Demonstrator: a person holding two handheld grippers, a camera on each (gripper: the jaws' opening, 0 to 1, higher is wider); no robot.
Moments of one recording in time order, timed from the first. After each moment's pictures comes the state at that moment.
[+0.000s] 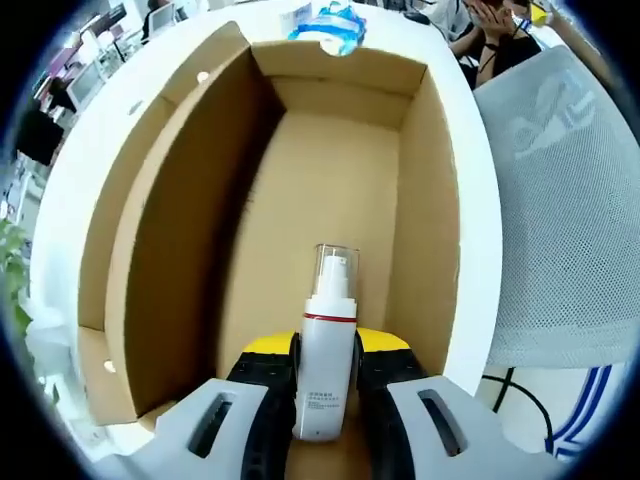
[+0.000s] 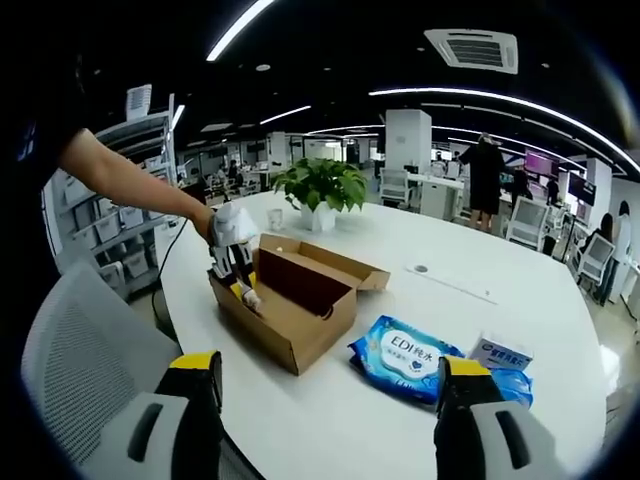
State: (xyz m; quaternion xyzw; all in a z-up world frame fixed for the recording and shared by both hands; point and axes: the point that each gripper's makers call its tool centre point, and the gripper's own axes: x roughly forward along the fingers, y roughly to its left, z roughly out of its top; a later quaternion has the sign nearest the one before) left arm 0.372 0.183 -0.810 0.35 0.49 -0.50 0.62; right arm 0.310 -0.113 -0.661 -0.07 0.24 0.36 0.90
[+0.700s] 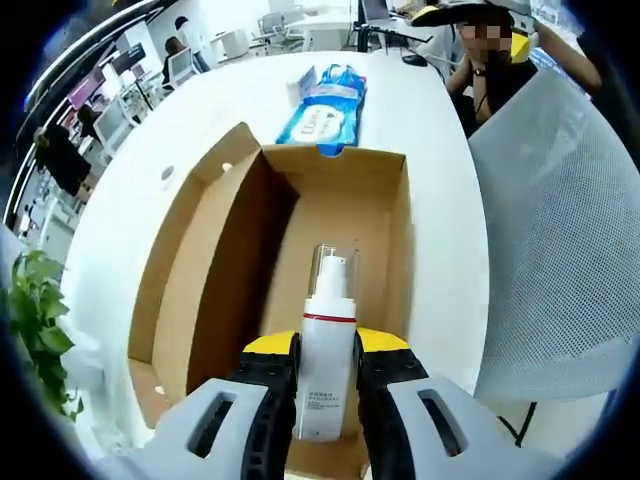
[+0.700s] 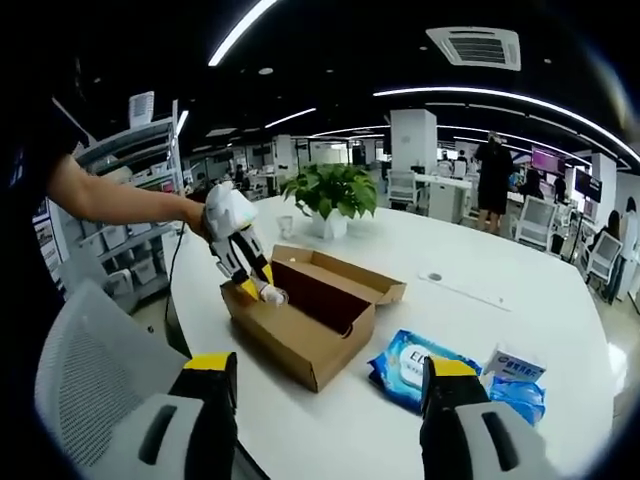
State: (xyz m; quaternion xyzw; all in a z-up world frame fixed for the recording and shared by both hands) left arm 0.378 0.143 -0.746 0.35 0.40 -0.50 0.68; right arm 0.313 -0.082 -0.642 -0.06 0.23 0.37 0.90
